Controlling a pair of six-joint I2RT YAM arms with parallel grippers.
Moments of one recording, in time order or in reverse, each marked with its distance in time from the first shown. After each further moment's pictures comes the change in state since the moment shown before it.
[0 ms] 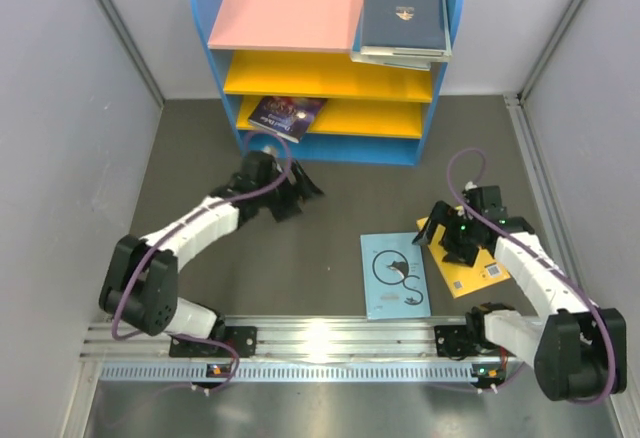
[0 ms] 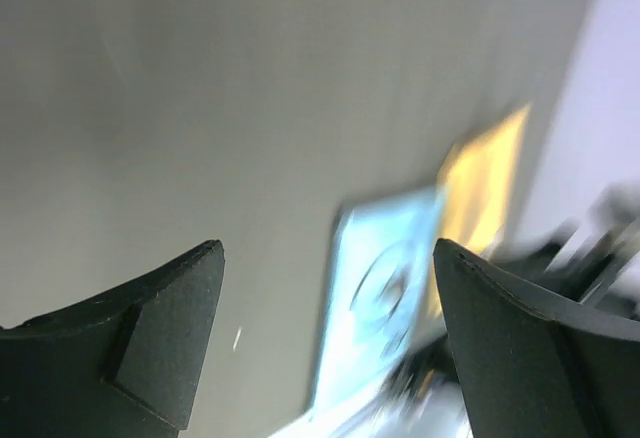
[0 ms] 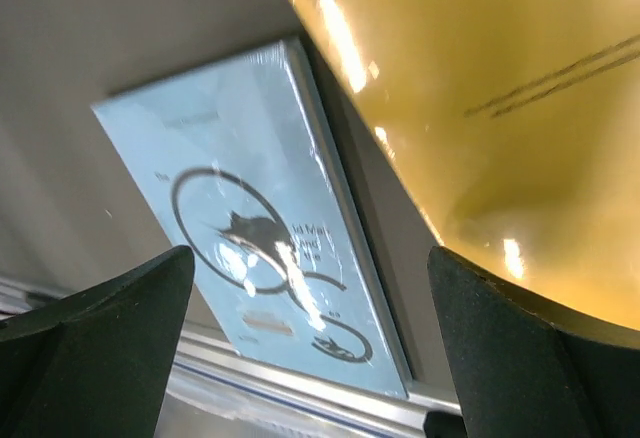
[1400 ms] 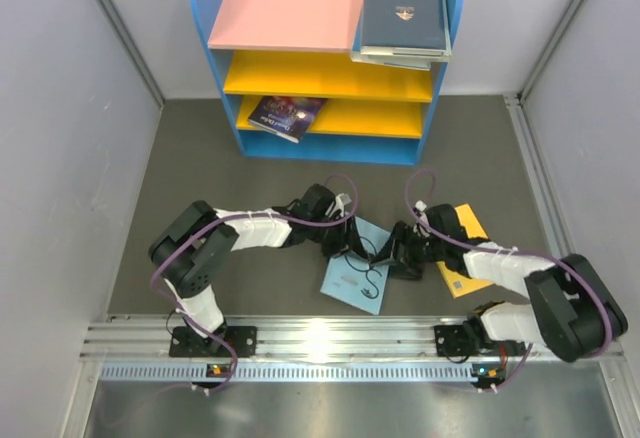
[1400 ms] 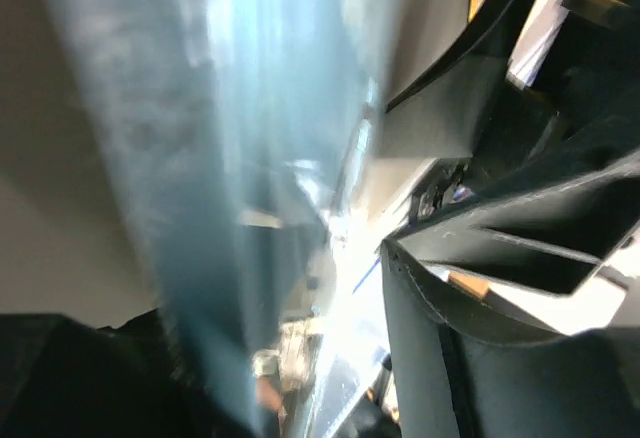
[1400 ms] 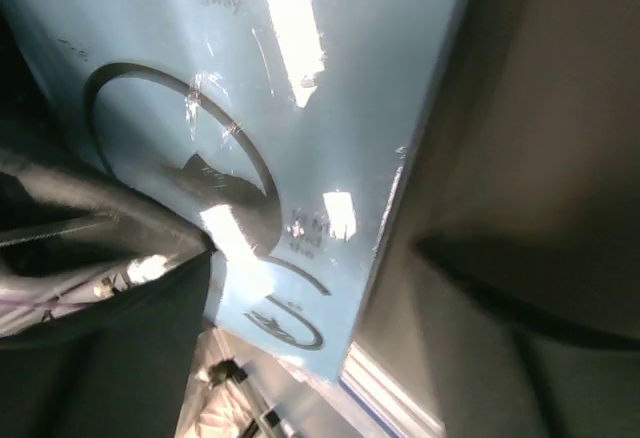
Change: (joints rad) left arm -0.404 0.336 -0.053 0.213 0.344 -0.008; right arm 0.344 0.244 -0.251 0.671 -0.282 0.341
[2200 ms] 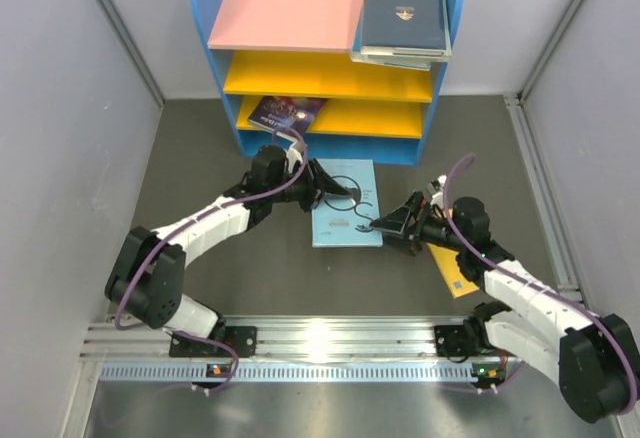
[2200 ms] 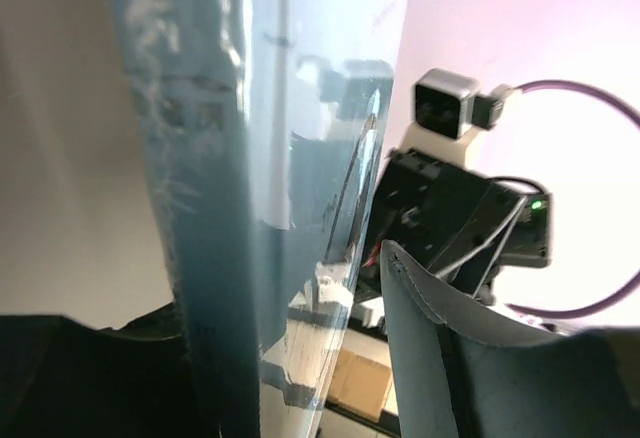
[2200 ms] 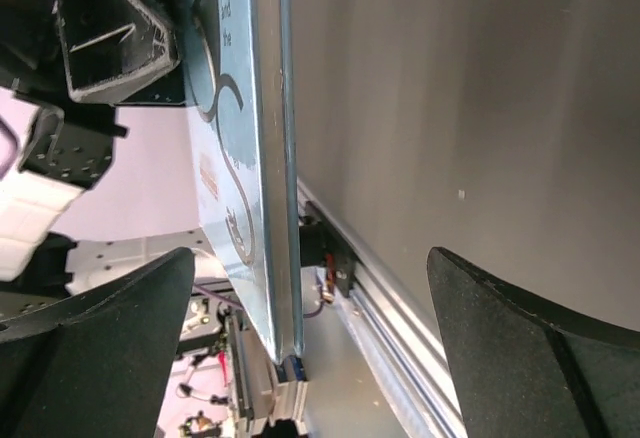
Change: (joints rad) left arm 0.264 -0.272 0.035 0.073 0.050 -0.248; right arm -0.050 -0.360 -0.011 0.206 -0.035 0.236
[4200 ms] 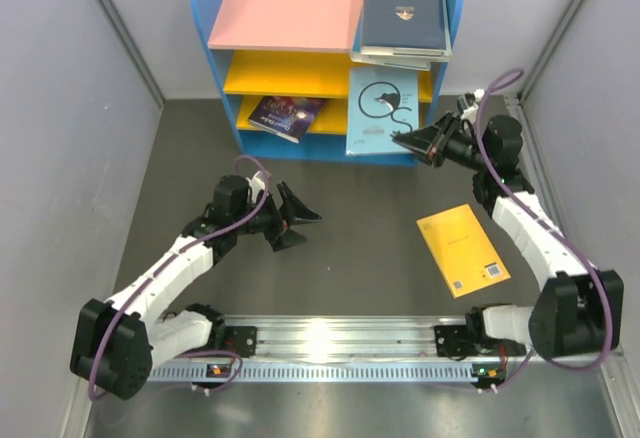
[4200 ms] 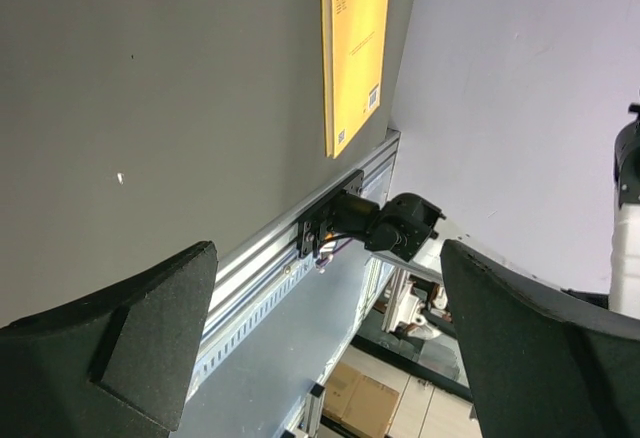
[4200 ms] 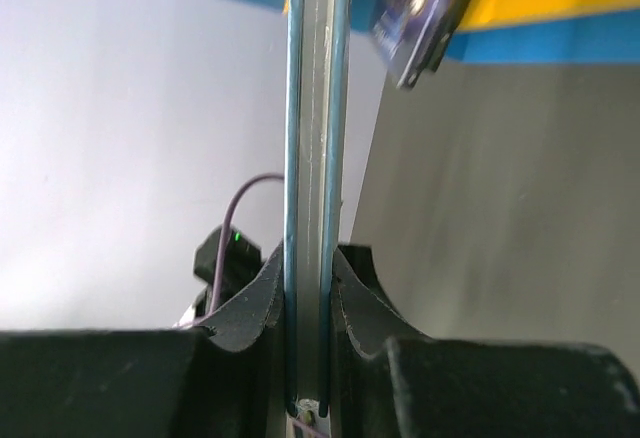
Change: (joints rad) left arm 0.122 -0.399 -0.258 -0.267 0.009 0.099; right arm -0.243 0.298 0.572 -0.001 -0.150 0.016
